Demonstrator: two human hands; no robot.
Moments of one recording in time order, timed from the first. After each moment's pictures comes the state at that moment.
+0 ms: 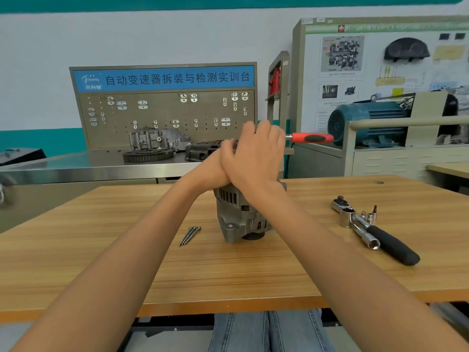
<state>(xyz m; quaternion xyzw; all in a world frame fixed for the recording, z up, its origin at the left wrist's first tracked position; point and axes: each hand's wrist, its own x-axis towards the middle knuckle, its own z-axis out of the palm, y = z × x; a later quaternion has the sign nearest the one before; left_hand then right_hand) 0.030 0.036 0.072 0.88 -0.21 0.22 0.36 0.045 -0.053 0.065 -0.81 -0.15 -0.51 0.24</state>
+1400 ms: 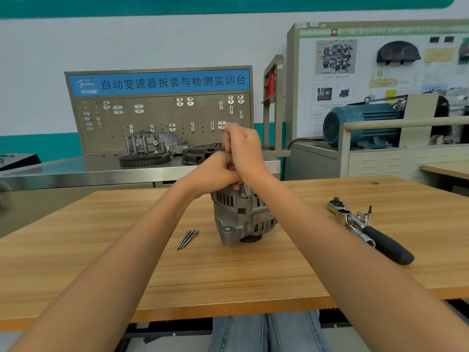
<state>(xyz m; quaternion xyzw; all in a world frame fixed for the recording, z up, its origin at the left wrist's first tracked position) 0.030 0.035 0.072 0.90 -0.16 0.16 0.38 0.054 -0.048 0.084 -0.61 -0.33 -0.20 0.69</state>
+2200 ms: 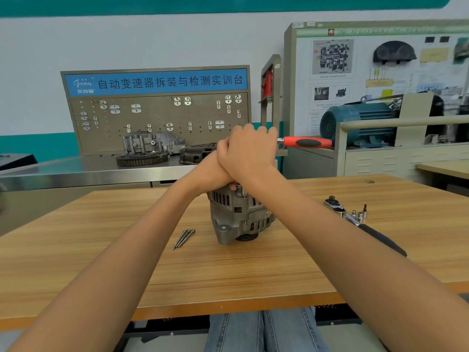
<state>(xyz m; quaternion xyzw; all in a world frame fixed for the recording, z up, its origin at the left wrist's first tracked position) 0.026 0.023 0.075 0.89 -0.18 0.20 0.36 0.051 -0.062 0.089 -0.87 -0.16 -0.47 0.10</state>
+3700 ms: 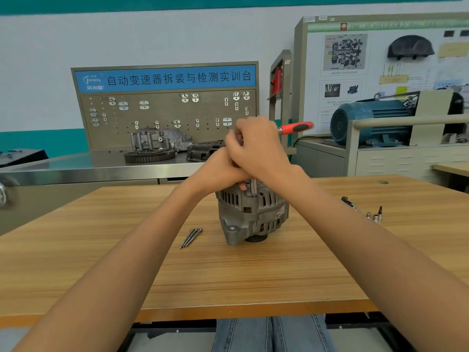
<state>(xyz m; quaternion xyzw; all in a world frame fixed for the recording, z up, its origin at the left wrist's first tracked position) 0.036 0.034 0.069 0.87 -0.18 0.21 0.40 0.061 -0.068 0.091 -0.78 -0.35 -0.45 0.26</state>
